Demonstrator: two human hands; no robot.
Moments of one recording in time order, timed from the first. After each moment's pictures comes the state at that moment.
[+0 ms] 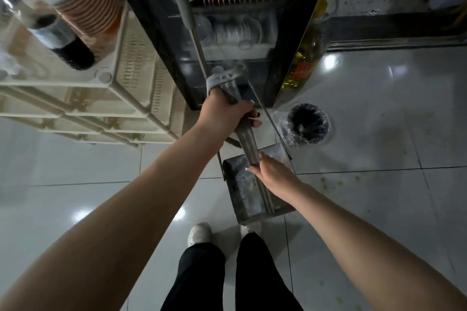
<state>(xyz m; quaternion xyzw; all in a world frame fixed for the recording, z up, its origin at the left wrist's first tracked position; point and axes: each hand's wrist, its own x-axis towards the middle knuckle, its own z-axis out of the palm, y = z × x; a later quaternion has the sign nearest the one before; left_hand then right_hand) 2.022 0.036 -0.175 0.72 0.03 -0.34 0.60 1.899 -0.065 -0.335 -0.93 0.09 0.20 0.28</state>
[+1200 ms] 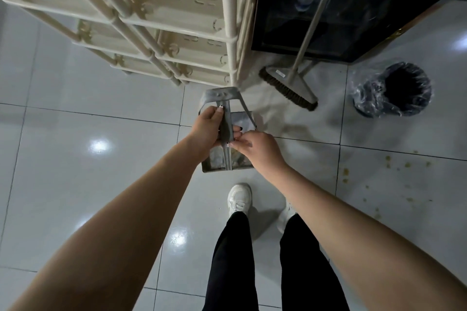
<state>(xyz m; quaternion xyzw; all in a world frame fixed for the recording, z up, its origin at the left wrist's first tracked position) 2.065 0.330 -0.413 0.65 0.26 -0.38 0.61 1.990 0.217 -0.448 -0.87 0.13 0.20 0.43</state>
